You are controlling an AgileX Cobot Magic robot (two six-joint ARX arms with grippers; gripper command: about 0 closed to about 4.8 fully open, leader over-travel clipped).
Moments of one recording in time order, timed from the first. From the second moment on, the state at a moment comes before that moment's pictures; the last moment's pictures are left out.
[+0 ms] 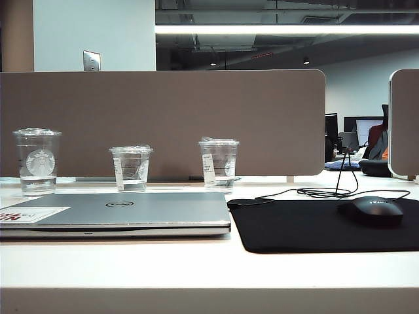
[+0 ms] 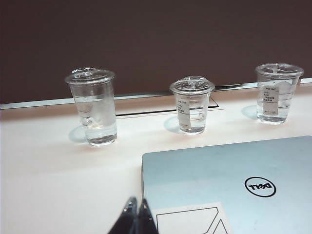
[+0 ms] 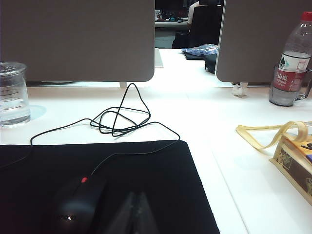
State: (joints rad) left arm 0.06 0.00 0.00 0.07 0.15 0.07; right arm -0.03 0.00 0.01 0.02 0.08 -0.03
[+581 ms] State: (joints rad) left arm 0.06 0.01 0.10 0.01 0.11 0.00; right arm -0.03 0.00 0.03 0.06 0.08 0.04
